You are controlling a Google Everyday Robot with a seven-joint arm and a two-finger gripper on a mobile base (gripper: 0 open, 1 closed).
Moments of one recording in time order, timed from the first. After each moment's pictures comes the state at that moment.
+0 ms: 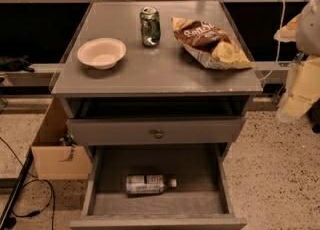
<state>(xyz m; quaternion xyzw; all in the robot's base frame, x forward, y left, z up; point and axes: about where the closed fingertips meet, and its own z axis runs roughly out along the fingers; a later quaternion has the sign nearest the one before) 0.438 -0.216 0.977 -0.60 0.78 -0.03 0.16</state>
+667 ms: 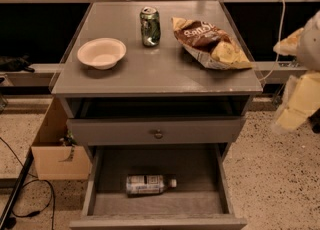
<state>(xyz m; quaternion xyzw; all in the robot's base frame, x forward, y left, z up) 0.428 -0.212 0.960 -0.58 0.79 0.00 0.19</state>
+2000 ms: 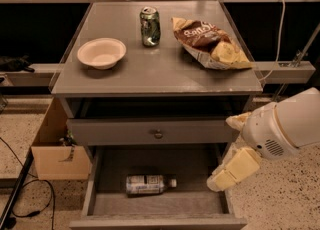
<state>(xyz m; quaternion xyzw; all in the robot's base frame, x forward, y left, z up) 0.385 -0.129 0.819 -0.49 0.81 0.21 0.24</state>
